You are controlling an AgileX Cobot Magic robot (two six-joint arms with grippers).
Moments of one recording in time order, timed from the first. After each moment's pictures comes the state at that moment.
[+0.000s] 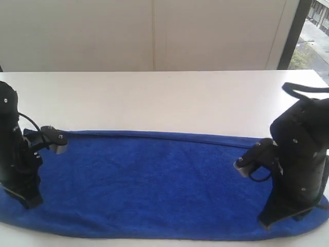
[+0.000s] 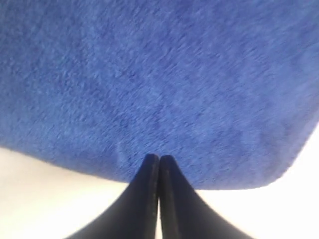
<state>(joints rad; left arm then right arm) -0.27 1.75 -0.95 -0.09 0.92 0.66 0.27 1.66 -0.79 -0.32 0.89 0.03</state>
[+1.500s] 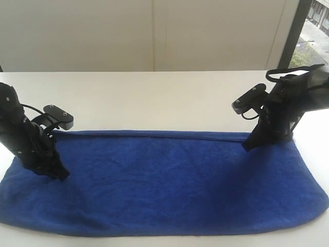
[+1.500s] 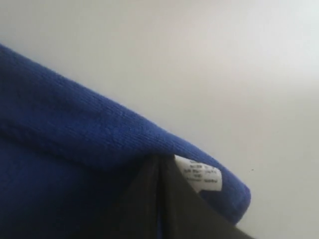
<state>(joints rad) -0.24 1.84 -0.97 -0.27 0.59 0.68 0.06 2.02 -1.16 -0.80 0.47 0.36</state>
